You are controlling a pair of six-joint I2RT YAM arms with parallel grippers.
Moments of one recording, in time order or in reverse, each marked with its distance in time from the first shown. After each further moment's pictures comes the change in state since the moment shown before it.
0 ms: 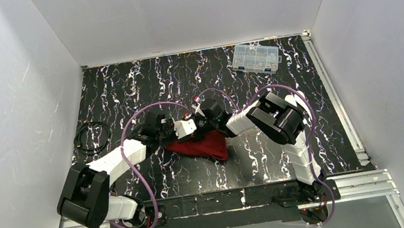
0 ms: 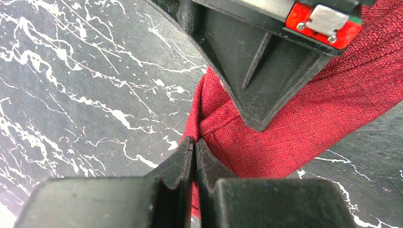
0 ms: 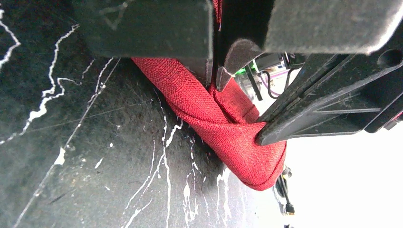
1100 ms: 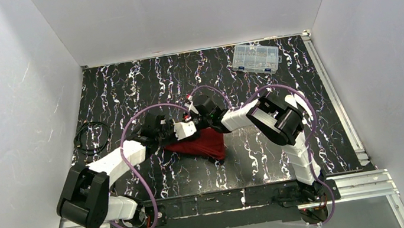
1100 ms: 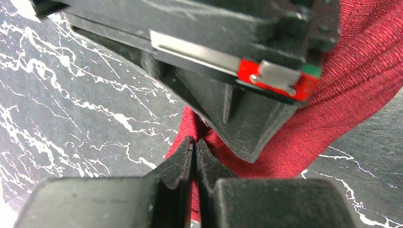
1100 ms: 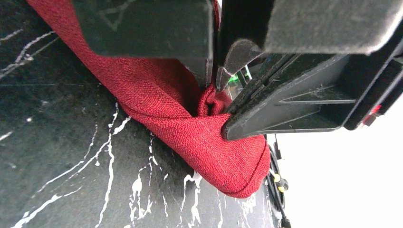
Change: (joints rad) left arm 0.000 -0.015 -0.014 0.012 0.021 0.042; right arm 0.023 0.000 0.118 -0.151 -0.035 -0.034
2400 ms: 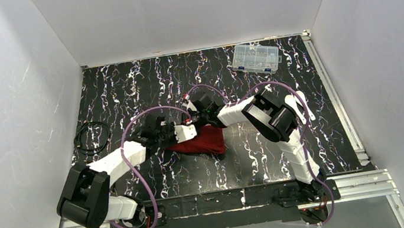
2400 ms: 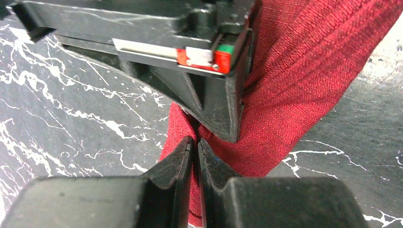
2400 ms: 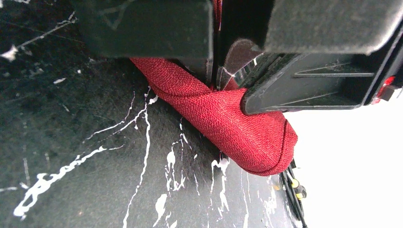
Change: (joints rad) left arm 0.000 0.003 -0.008 -0.013 0.035 0.035; right arm -0.036 0.088 0.122 -0.135 -0.085 -0.090
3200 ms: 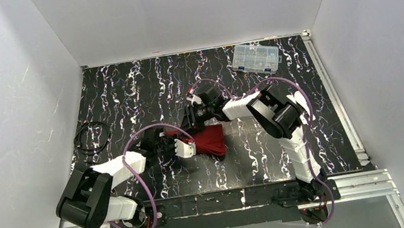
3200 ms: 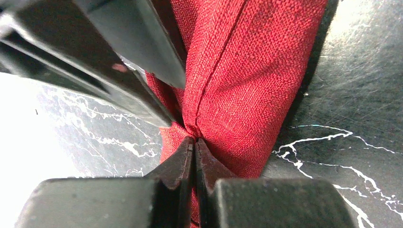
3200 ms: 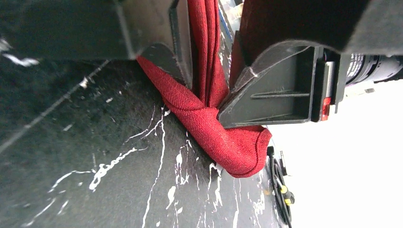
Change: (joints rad) left arm 0.000 -0.011 -0.187 0.224 0.035 0.351; right arm -0.067 -0.002 -0.002 0.001 -0.102 -0.044
